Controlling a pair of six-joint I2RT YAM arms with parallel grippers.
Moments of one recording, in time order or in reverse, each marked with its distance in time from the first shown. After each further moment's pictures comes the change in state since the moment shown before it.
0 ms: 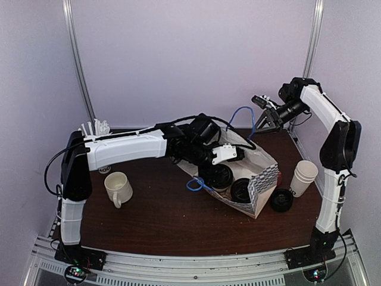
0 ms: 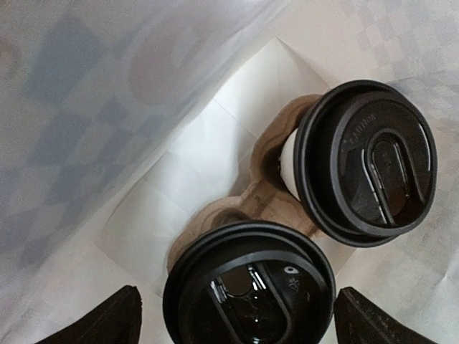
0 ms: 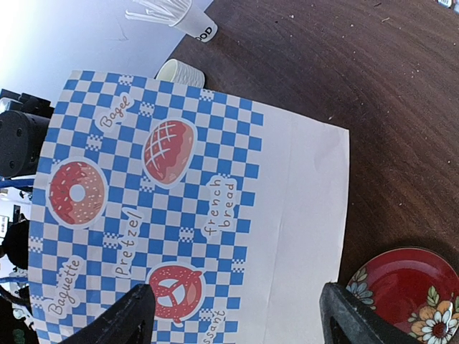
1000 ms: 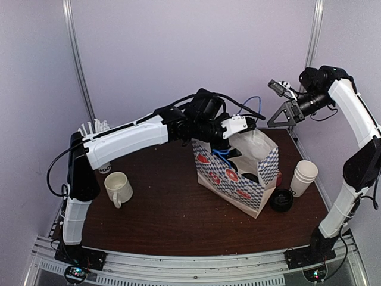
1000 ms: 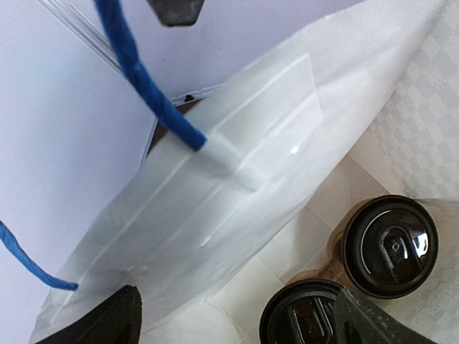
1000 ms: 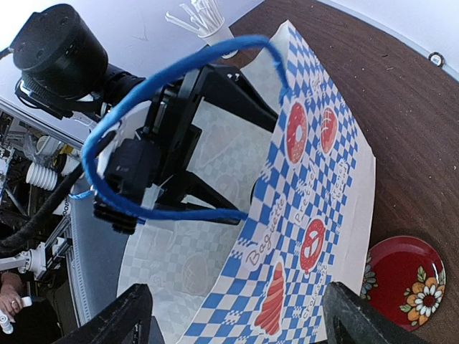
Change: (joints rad) left arm 0.001 0.061 0.297 0.055 -0.043 0.050; right arm 0.000 -0.346 -0.114 -0.002 0.025 -0.003
